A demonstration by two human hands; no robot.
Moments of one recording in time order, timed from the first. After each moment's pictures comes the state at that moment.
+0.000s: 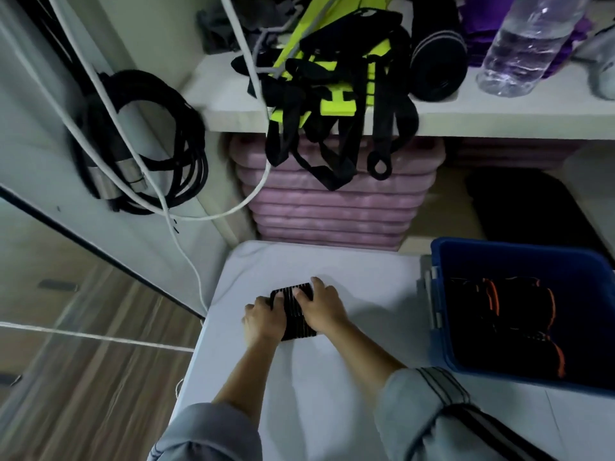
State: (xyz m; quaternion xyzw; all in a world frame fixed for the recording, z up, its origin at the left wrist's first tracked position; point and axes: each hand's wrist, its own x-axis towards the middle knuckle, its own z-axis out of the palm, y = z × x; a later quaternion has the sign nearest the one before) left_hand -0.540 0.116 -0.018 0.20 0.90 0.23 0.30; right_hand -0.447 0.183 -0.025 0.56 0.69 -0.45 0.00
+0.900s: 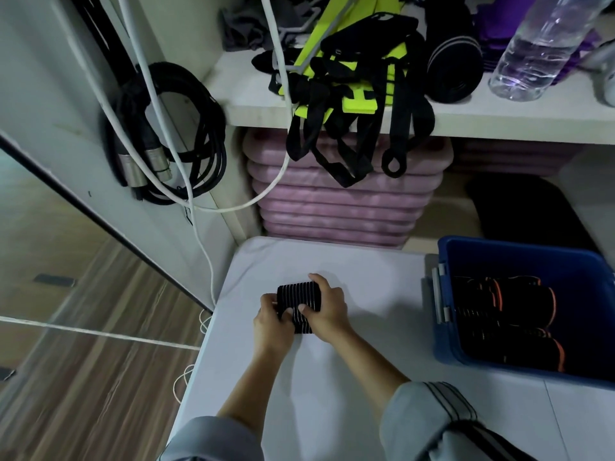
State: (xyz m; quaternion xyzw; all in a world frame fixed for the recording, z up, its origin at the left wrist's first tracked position) left_hand -0.533 0.085 -0.019 0.28 0.84 0.35 0.29; right_hand -0.444 0.155 -0.031 0.55 0.66 -0.50 -0.10
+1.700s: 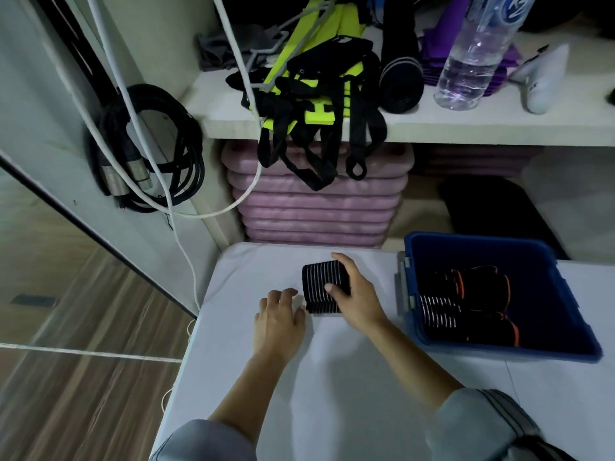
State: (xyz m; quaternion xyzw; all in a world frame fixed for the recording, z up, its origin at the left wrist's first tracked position) left_hand -0.491 0.087 0.018 0.50 0.83 0.18 0.16; right_hand -0.358 0.177 0.023 0.49 0.69 -0.48 -0.23
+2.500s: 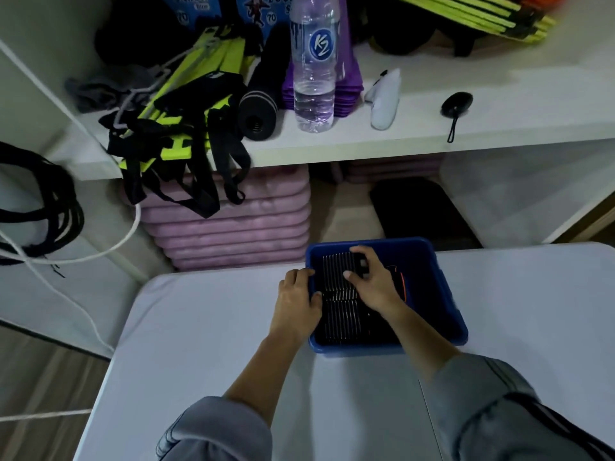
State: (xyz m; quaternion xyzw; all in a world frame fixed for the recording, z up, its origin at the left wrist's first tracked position) left_hand -0.328 0.184 0.062 0.59 0.73 0.28 0.23; right_hand -0.180 0.257 0.050 0.58 0.64 -0.43 -0.28
